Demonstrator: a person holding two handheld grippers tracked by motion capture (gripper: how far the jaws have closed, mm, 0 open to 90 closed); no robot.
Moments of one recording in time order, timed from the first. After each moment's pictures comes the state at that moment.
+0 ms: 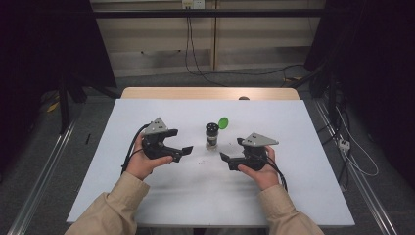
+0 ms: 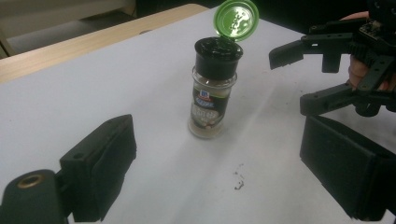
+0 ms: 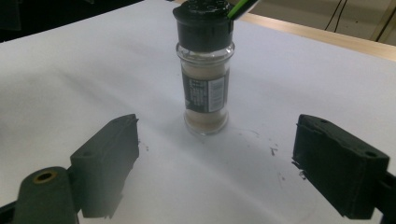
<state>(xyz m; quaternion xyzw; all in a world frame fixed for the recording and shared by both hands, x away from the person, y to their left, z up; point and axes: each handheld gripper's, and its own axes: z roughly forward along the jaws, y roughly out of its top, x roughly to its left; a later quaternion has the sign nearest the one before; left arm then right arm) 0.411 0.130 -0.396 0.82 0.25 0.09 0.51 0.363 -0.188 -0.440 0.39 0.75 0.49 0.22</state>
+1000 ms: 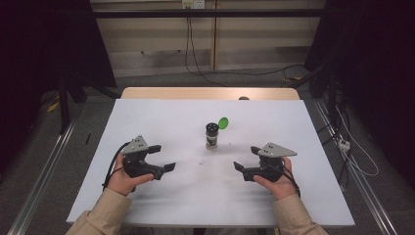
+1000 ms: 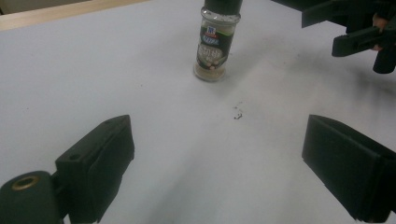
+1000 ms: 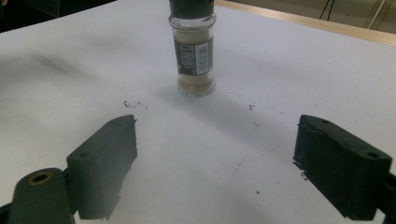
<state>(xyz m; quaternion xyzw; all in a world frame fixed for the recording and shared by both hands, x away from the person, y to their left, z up) 0.380 0.184 -0.423 0.81 0.28 0.08 0.51 0.329 -0.222 -0.441 0.40 0.75 0.48 0.21</state>
